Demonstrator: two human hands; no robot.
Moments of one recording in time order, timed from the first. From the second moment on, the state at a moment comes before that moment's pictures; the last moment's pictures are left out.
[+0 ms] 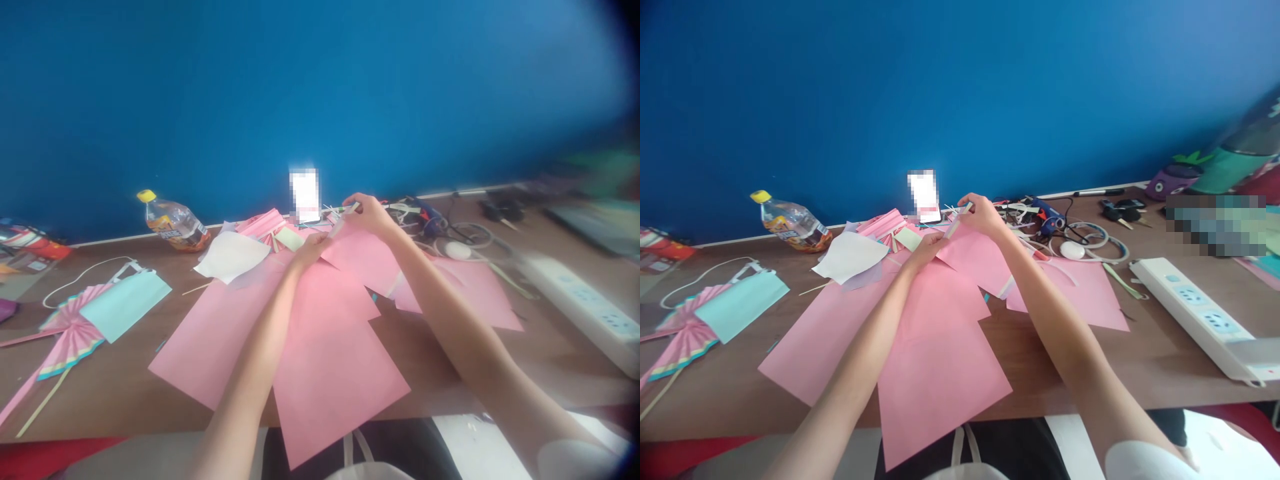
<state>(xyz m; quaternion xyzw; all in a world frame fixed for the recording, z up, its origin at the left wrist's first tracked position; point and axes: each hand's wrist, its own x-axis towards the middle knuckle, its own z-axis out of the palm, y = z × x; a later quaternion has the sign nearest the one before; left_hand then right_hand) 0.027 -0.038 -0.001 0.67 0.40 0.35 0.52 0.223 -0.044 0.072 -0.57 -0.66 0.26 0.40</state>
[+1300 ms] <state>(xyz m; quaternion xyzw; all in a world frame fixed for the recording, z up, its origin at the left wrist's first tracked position) 0.028 -0.036 0.000 0.68 0.42 0.38 0.47 0.238 -0.035 0.066 -0.61 -0.63 0.23 0.42</state>
